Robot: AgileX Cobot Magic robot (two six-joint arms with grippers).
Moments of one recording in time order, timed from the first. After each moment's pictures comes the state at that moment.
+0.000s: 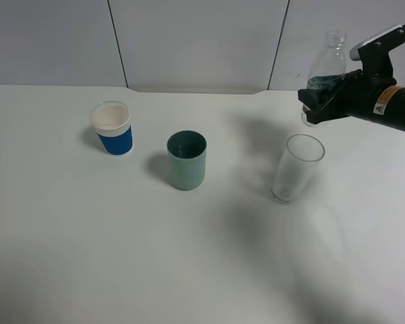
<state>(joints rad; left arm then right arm) 0.06 -0.01 -0.51 -0.05 1.05 0.01 -0.06 1.76 -0.71 -0.64 -0.78 0.22</state>
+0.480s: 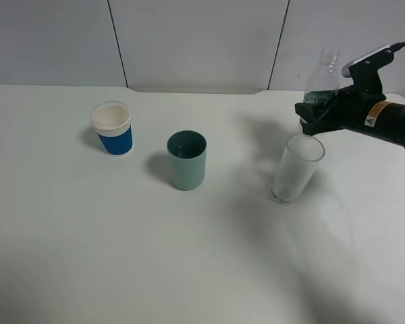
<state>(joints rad) 0.06 -0.01 -0.51 -0.05 1.05 0.01 -0.07 1.87 -0.70 -0.59 -0.83 0.16</state>
